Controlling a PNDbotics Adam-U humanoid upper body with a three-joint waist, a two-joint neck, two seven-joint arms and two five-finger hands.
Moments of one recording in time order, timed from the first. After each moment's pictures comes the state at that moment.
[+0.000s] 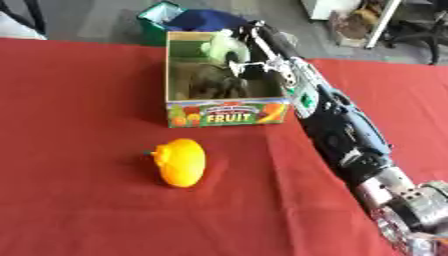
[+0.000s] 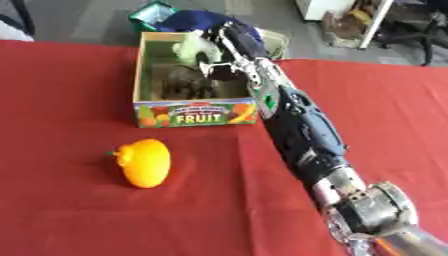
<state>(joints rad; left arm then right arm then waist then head) -0.30 0.30 -0.10 -1.79 0.07 -0.01 0.20 -1.10 -0.40 -0.02 -0.77 0.92 -0.30 -0.07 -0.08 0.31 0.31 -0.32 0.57</state>
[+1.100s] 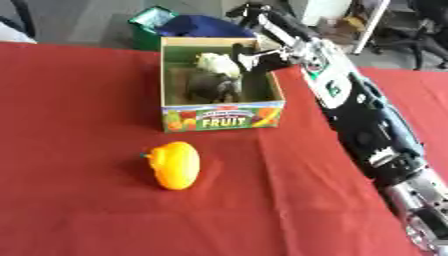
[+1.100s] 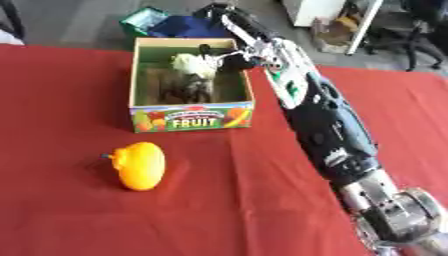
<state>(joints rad) -0.28 0.29 -0.10 -1.78 0.07 -0.02 0.20 -0.94 -0.57 0.12 -1.29 0.48 -0.41 0.32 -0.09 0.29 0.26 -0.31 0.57</state>
